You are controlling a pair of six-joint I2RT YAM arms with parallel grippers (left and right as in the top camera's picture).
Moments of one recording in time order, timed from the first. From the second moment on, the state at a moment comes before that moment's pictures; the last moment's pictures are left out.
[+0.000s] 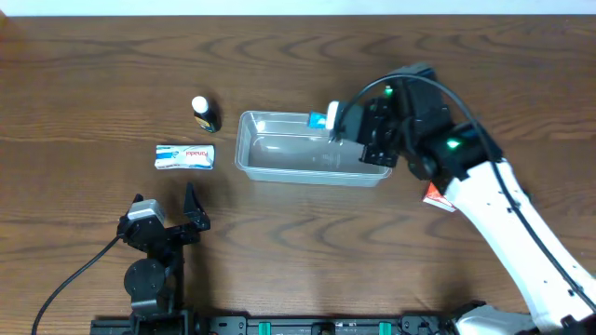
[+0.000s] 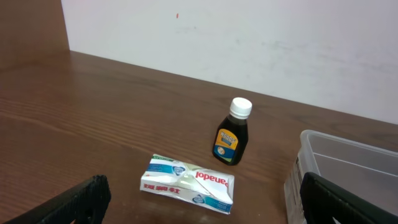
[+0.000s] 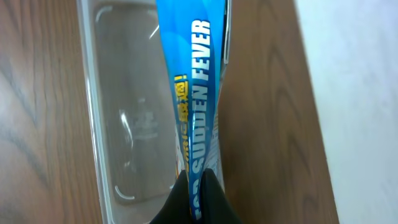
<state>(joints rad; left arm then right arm) 0.10 0.01 0.02 -0.12 -0.04 -0.19 0.47 1.47 1.32 -0.74 -0.16 -0.93</state>
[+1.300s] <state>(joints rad) 0.10 0.01 0.02 -0.12 -0.04 -0.19 0.52 1.80 1.32 -0.60 -0.10 -1.03</state>
